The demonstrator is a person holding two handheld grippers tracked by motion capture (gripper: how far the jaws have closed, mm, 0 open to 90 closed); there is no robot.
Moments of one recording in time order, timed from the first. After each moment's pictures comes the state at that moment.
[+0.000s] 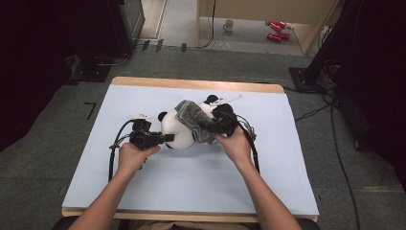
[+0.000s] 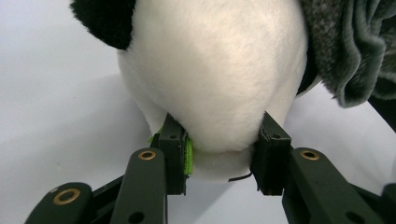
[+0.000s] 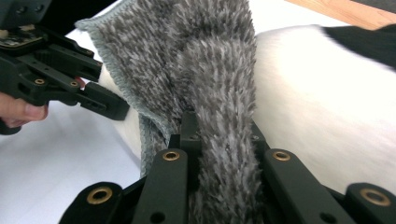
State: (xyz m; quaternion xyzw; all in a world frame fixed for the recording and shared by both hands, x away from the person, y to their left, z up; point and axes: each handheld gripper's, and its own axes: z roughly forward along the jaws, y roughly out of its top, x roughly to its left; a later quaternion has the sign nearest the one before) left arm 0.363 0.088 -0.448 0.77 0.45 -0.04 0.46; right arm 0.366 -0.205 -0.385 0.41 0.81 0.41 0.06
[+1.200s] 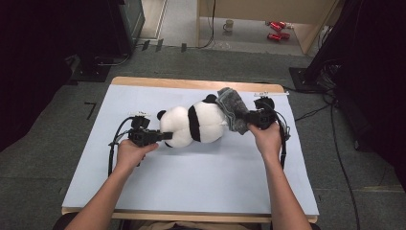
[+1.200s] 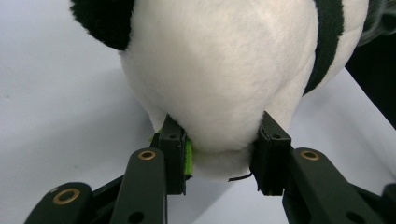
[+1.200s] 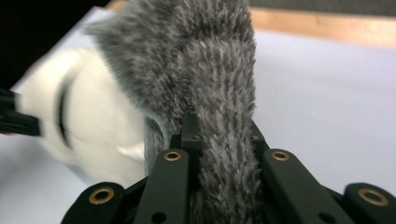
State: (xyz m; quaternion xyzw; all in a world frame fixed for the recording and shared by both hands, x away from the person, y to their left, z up) left arm 0.374 0.093 -0.449 0.77 0.45 -0.05 0.45; right arm 0.375 -0.309 -0.375 0.53 0.72 0.44 0.09
